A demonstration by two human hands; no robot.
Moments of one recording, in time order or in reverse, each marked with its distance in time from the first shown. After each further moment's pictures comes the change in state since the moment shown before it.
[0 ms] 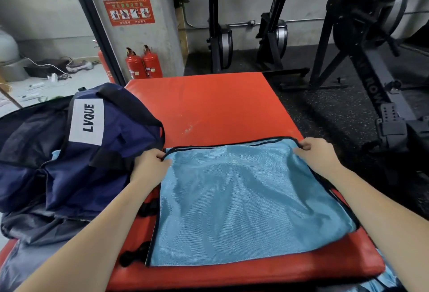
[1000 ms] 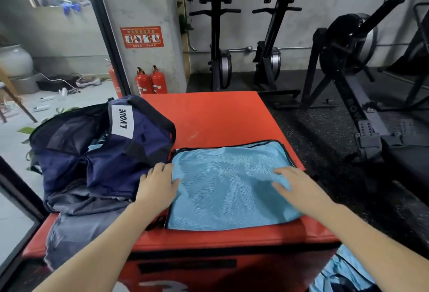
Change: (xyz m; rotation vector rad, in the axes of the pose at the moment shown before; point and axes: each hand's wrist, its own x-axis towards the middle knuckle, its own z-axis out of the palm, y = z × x) left_hand -0.104 -0.018 -0.032 0.476 0.020 0.332; right_hand -0.145 -0.019 -0.012 -0.218 -0.089 -0.463
